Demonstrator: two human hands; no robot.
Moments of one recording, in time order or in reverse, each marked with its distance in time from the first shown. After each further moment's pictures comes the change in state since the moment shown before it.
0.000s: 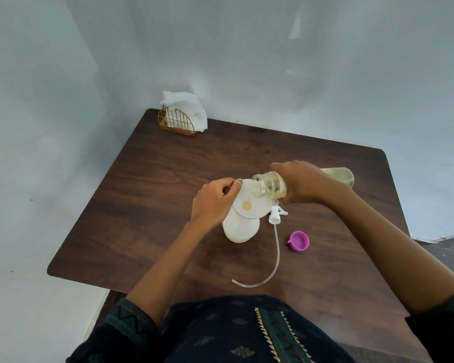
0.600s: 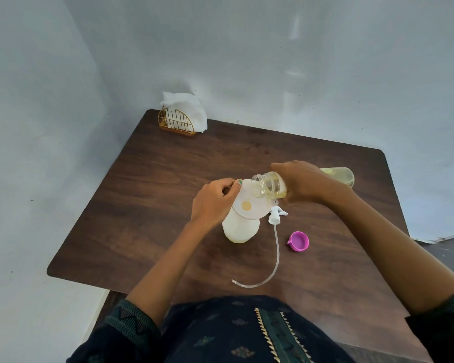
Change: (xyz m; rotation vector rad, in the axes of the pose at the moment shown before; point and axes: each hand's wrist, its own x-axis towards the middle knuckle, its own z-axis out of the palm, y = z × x) left_hand -0.001 0.002 -0.002 0.013 -0.001 -0.002; right_hand 0.000 0.000 0.001 -0.005 0.004 0.003
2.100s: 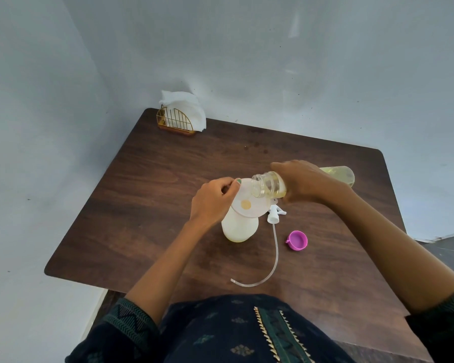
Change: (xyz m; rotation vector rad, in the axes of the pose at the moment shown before) left_hand 0.003 -0.002 0.002 -0.004 -0.008 -0.004; right_hand -0.004 -0.004 -0.006 -0.017 -0.018 -0.006
